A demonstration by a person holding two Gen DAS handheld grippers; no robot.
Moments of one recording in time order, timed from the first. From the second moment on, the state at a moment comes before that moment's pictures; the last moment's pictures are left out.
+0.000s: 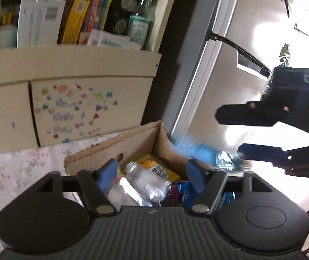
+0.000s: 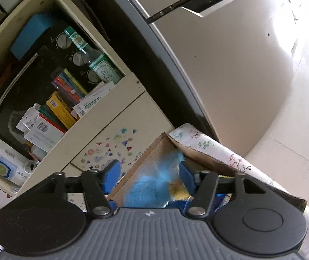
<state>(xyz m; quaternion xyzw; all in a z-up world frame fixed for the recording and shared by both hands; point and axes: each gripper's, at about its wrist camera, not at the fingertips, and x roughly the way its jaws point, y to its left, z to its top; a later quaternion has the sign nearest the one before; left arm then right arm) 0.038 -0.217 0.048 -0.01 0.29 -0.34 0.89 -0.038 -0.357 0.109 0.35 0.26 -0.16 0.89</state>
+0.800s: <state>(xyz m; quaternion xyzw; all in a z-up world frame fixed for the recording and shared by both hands) -0.008 -0.189 0.073 0.09 0.32 -0.24 0.91 -0.064 -0.333 0.124 0.27 0.28 -0.20 0.90</state>
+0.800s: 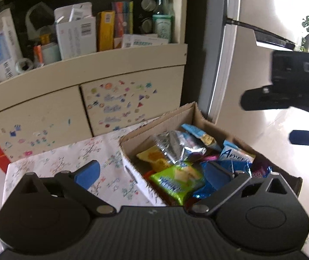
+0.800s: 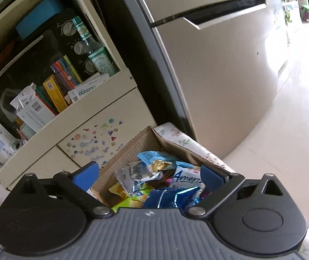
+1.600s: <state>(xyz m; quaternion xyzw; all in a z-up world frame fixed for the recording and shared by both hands) -0.054 -0.157 0.089 0.10 0.35 -0.24 0.90 -0.125 -0.315 0.107 0.20 0.36 -0.27 0.87</state>
